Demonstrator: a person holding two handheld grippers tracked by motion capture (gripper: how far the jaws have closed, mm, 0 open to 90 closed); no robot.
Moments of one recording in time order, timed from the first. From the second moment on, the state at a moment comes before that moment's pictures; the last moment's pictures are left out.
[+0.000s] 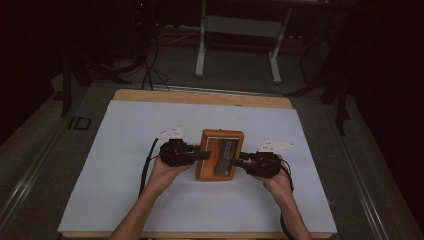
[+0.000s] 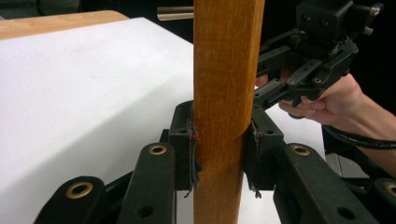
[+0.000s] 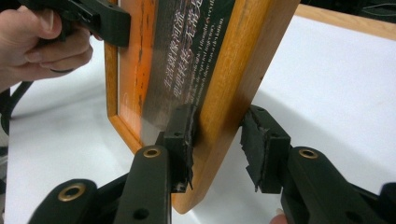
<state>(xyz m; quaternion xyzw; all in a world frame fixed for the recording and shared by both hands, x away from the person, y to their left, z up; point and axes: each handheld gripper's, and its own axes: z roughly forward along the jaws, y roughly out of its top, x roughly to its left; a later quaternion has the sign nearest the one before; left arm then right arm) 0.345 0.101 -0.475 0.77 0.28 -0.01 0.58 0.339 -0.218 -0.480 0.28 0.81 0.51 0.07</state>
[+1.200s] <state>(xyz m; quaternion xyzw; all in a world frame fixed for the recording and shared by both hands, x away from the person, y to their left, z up) 0.342 0.125 -0.501 0.79 0.23 -0.01 0.57 0.331 -0.188 -0.491 0.26 0.83 0.49 0.07</state>
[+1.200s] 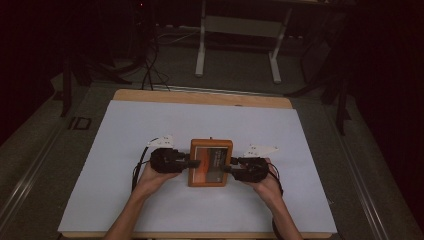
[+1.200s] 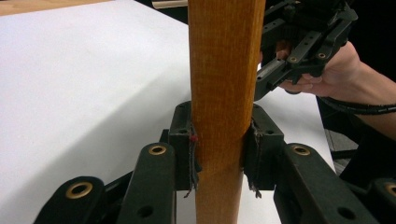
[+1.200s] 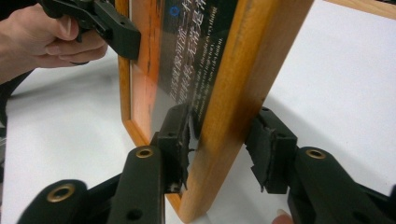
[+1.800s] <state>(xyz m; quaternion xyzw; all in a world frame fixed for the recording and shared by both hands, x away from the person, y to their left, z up) 0.339 0.123 -0.500 0.79 0.25 0.02 0.55 0.326 -0.190 -0.491 0.26 0.83 0.49 0.08</state>
